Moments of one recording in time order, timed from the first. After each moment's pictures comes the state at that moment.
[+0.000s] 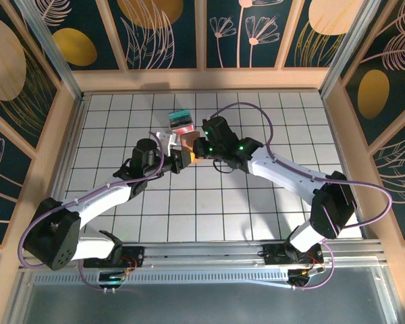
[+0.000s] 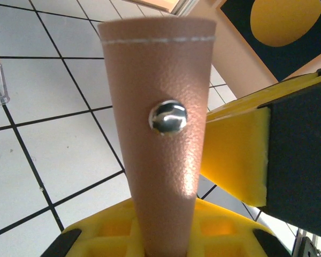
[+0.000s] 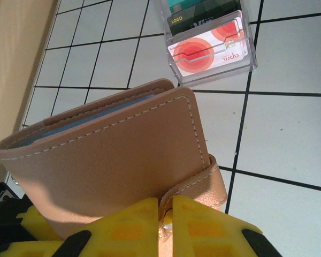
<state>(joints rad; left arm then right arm) -0.56 1.31 0.65 0.29 0.40 -0.54 0.83 1.56 1.26 -0.40 0.03 0.70</state>
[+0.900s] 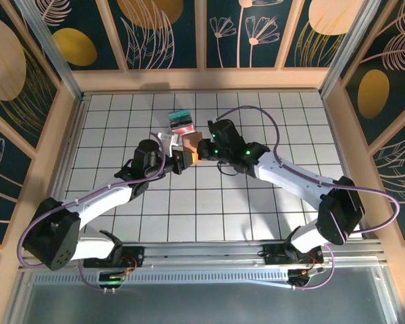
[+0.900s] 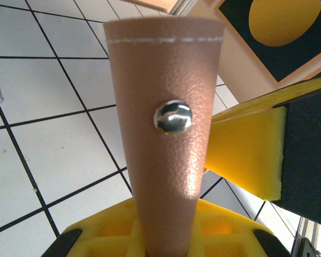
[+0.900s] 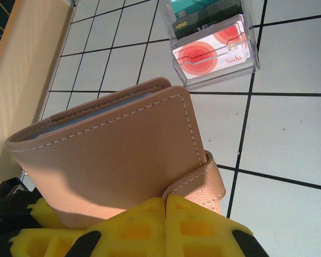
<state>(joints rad) -0.57 1.31 0.65 0.29 0.37 -0.55 0.81 1.48 1.16 -0.32 0.00 0.70</state>
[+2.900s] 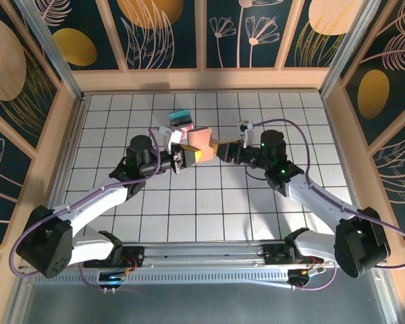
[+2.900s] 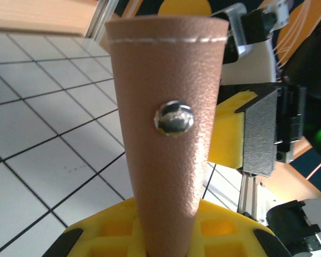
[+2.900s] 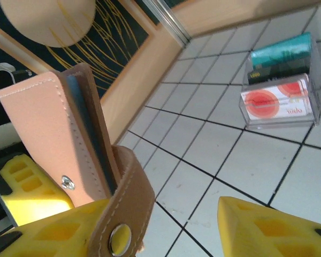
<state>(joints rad) -0.57 1.24 0.69 0.39 0.63 -0.51 0.50 1.18 0.69 0.27 -0.58 0.58</state>
